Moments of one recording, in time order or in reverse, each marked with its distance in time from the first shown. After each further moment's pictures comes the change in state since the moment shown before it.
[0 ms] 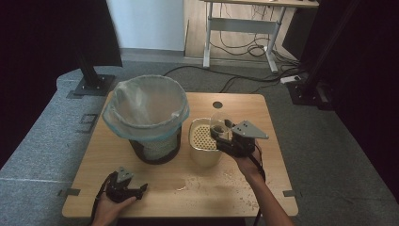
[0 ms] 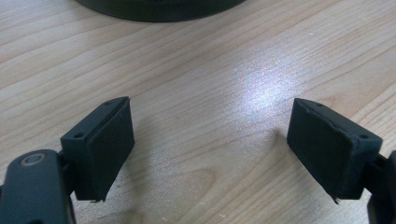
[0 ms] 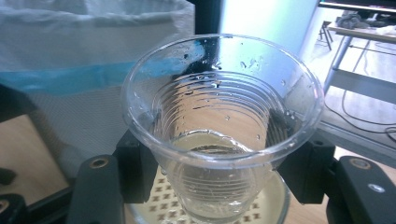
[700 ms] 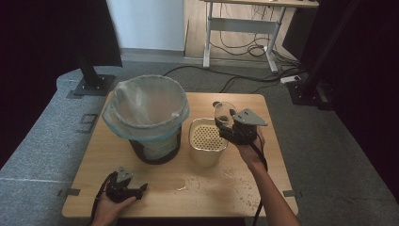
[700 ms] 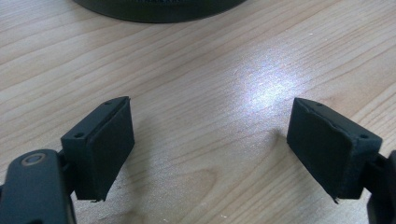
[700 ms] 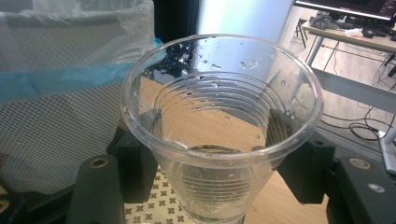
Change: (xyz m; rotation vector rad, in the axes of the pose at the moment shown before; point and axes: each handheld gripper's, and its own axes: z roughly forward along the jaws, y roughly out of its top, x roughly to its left) left arm 0.001 0.000 0.000 -0.004 -0.003 0.003; right arm -0.023 0.013 0.019 0.034 -0.085 -0.037
